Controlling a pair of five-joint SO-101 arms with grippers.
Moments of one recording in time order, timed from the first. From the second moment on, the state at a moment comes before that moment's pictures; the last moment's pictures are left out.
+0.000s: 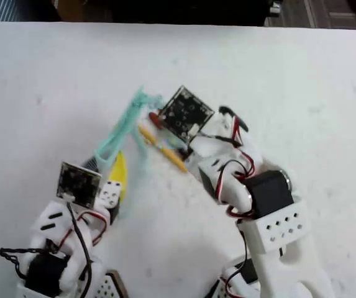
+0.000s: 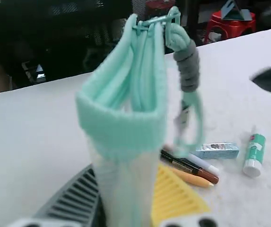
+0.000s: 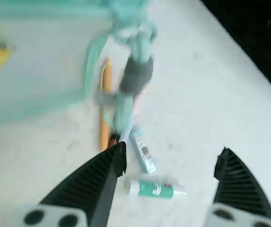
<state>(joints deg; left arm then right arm) 13.5 -104.7 75.9 57.4 -1.1 -25.1 -44.8 22.5 78.3 34.8</state>
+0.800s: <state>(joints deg) 1.7 -104.5 75.9 56.7 7.3 -21.1 -44.7 34.5 71.2 36.7</state>
